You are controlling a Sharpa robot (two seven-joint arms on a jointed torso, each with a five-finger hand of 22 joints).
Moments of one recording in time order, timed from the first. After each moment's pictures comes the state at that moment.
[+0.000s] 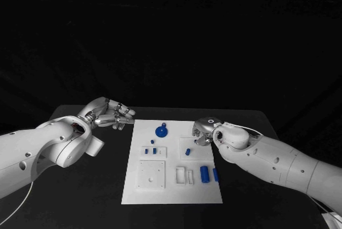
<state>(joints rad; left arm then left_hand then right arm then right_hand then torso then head) 1.34 -0.87 -0.10 1.50 -0.56 -0.30 0.14 1.46 0.02 0.10 -0.27 0.19 1.08 0.11 0.19 0.16 0.90 0.06 0.78 0.07 1.24 -0.03 1.26 0.37 0.12 1.18 -0.05 0.47 1.31 0.89 -0.67 0.32 1.22 -2.00 -0.12 -0.21 1.20 -0.16 0.46 -0.26 0.32 1.10 0.12 0.06 0.11 1.22 0.07 0.07 0.07 1.37 -0.03 0.88 0.68 0.15 1.46 -0.05 0.33 1.04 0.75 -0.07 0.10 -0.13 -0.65</state>
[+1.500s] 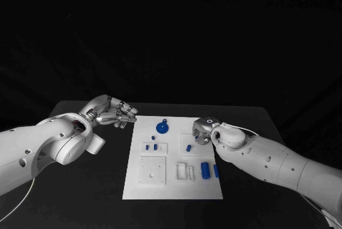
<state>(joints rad) 1.34 -0.87 -0.10 1.52 -0.56 -0.27 0.14 1.46 0.02 0.10 -0.27 0.19 1.08 0.11 0.19 0.16 0.90 0.06 0.78 0.07 1.24 -0.02 1.26 0.38 0.11 1.18 -0.05 0.47 1.31 0.87 -0.61 0.32 1.12 -2.02 -0.16 -0.20 1.21 -0.16 0.48 -0.25 0.29 1.16 0.10 0.06 0.12 1.23 0.06 0.07 0.07 1.37 -0.03 0.89 0.69 0.16 1.47 -0.05 0.34 1.07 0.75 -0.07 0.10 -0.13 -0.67</state>
